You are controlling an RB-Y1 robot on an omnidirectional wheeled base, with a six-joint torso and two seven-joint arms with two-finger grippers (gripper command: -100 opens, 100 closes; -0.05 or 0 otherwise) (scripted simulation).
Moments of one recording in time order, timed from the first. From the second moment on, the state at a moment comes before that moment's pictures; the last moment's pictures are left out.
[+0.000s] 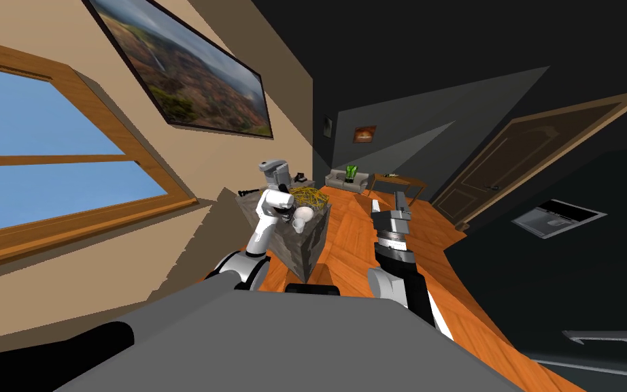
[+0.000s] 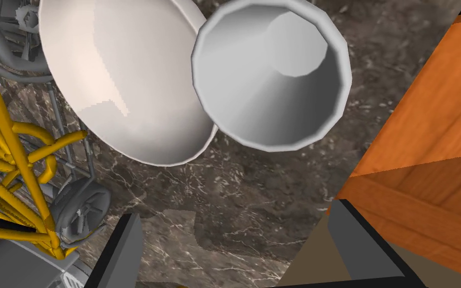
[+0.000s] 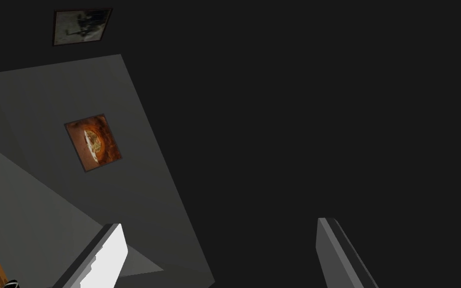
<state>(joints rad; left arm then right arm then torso) -0.61 0.09 -0.03 -1.74 0.03 1.82 -0.06 0.48 0.01 0.04 -2.35 0.00 -0.42 -0.06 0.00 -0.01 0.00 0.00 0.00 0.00</state>
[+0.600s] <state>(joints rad) -0.59 -0.02 -0.04 -1.68 0.01 1.97 -0.06 0.48 0.01 0.04 -2.35 0.00 -0.42 -0.06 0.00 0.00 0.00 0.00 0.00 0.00</state>
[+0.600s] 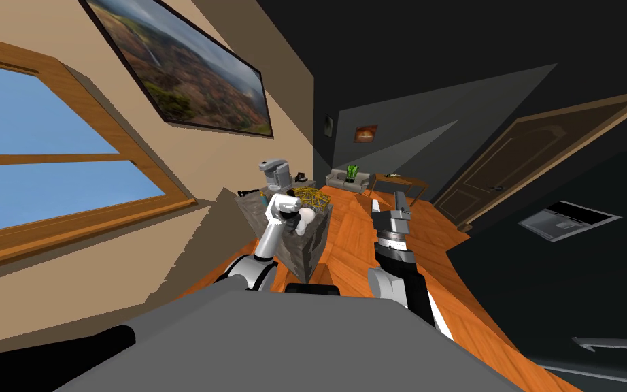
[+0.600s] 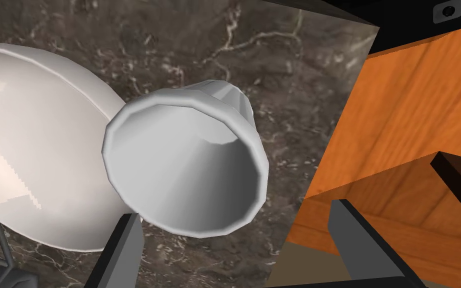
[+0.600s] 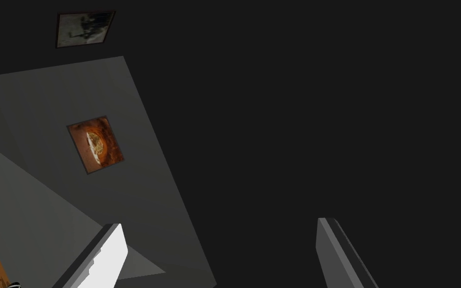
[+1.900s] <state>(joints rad) -0.57 -0.03 -0.04 -1.61 0.01 1.93 -0.07 0.48 0.01 0.04 -2.35 0.00 -0.42 -0.06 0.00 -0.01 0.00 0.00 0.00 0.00</state>
